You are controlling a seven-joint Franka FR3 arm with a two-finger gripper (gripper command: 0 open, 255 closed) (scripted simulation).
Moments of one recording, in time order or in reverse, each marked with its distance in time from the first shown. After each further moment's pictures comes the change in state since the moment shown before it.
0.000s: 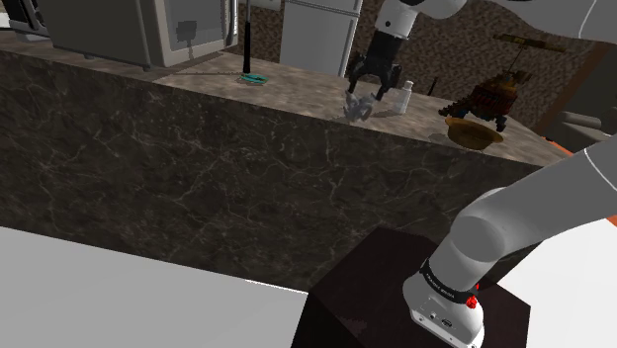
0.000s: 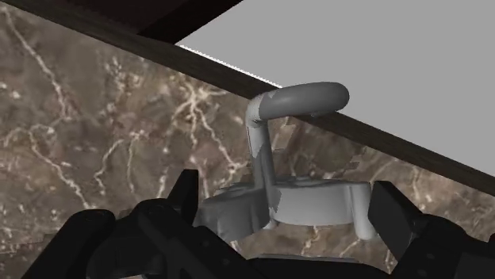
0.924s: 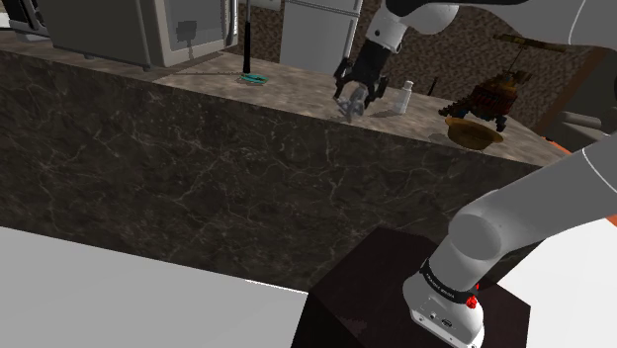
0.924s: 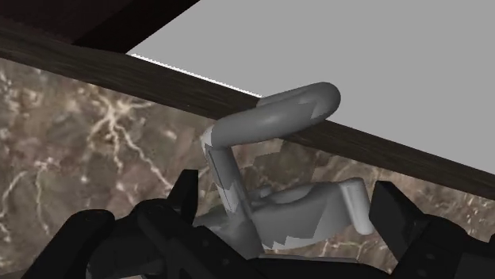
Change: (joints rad) arm -0.052 0.009 0.055 -0.074 0.144 0.112 0.021
